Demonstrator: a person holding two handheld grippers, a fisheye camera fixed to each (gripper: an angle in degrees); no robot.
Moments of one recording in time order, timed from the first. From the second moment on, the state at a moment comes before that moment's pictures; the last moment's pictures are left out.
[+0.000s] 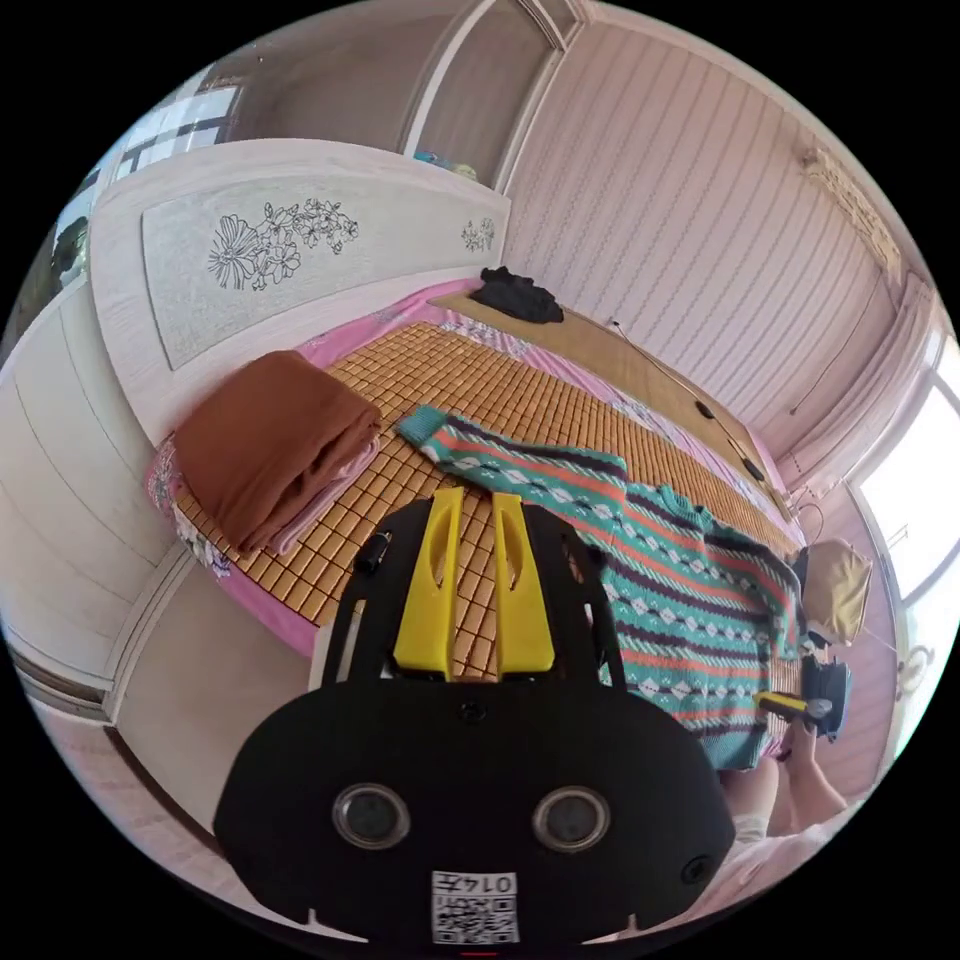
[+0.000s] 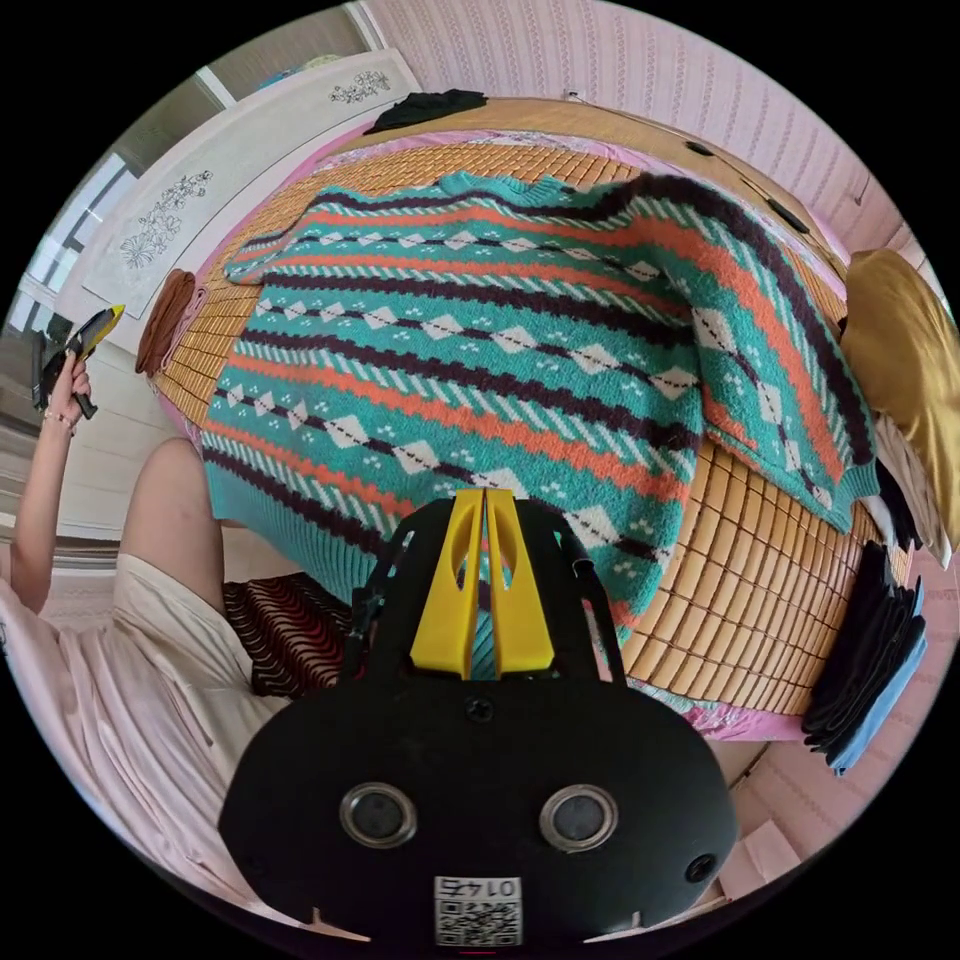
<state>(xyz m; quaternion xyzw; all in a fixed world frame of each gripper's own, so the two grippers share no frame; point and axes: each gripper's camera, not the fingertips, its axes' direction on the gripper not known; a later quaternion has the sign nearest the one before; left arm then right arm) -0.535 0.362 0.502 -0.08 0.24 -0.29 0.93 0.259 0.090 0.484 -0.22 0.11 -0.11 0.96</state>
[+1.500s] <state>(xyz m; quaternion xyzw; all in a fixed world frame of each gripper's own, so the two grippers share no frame) -0.243 0.443 0.419 -0.19 0.56 0.08 0.80 0.488 0.011 0.488 -0.26 0.44 0.00 0.86</state>
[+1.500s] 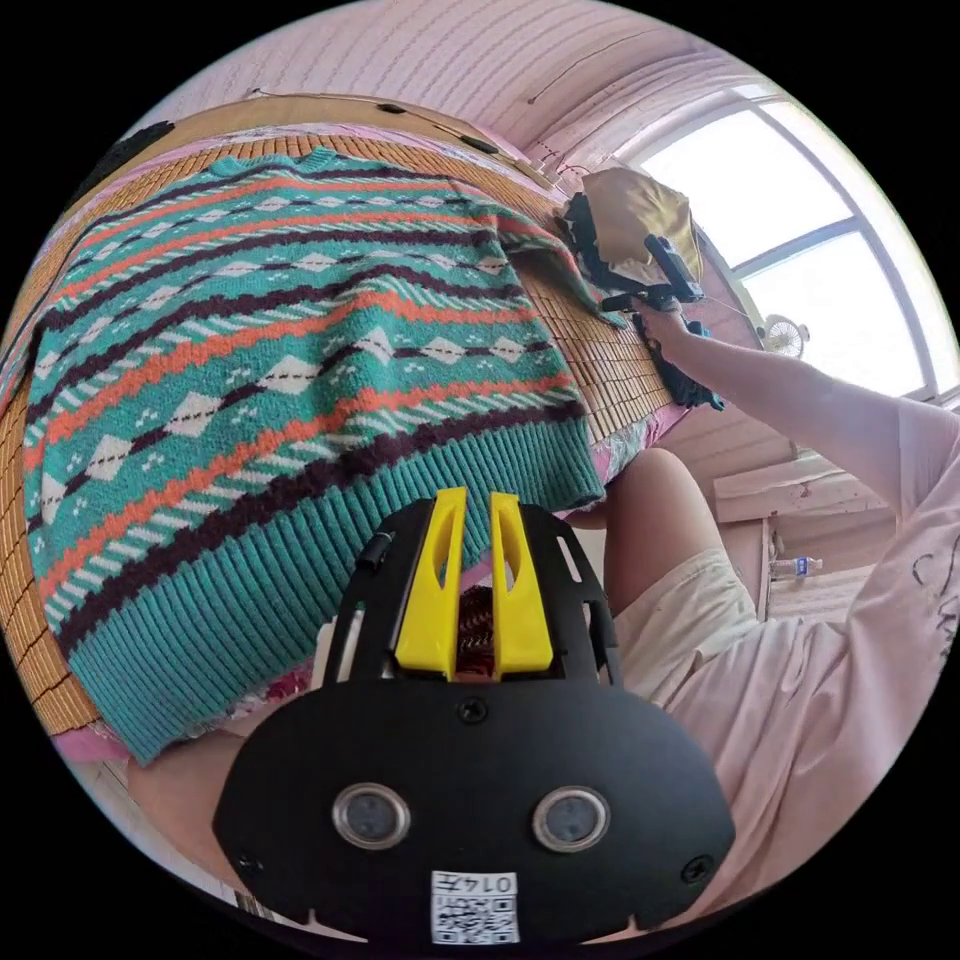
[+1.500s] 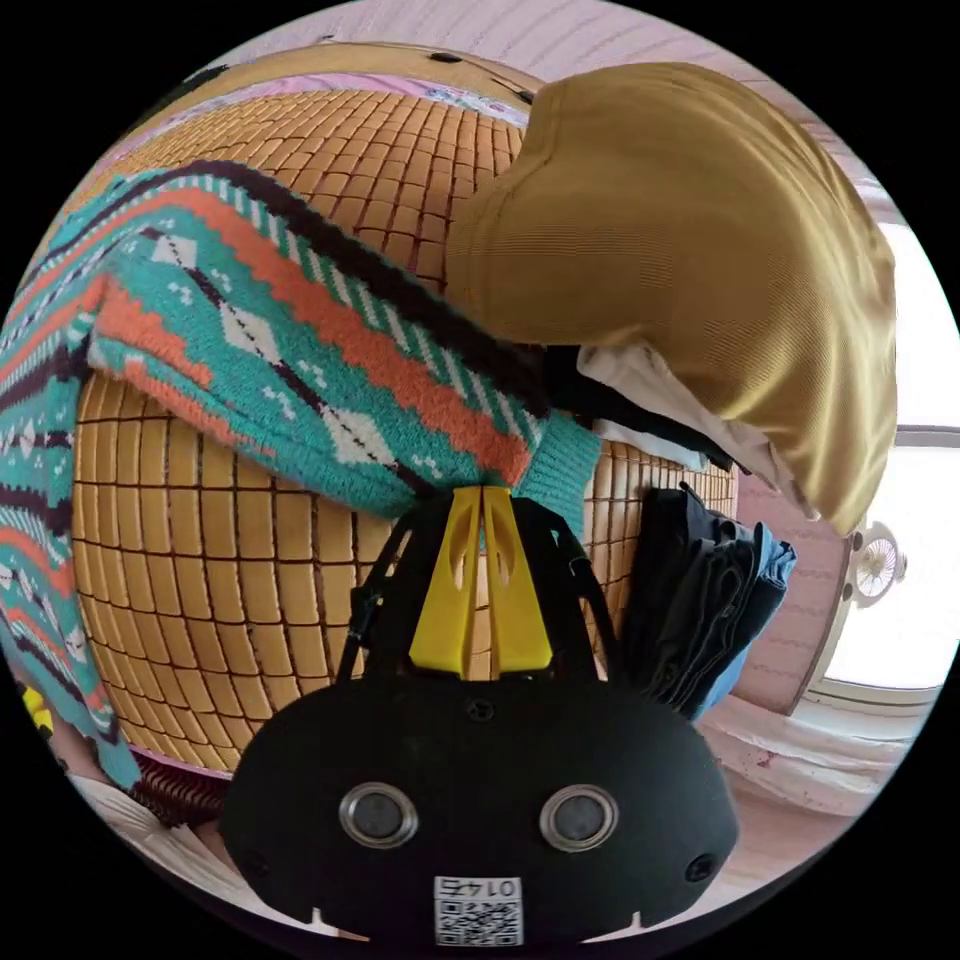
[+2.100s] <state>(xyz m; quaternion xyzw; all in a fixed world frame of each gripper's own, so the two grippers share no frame) -0.200 0.430 0.393 -0.21 0.59 0.15 0.77 0.322 0.150 0.470 -0.23 0.04 -0.02 0.97</state>
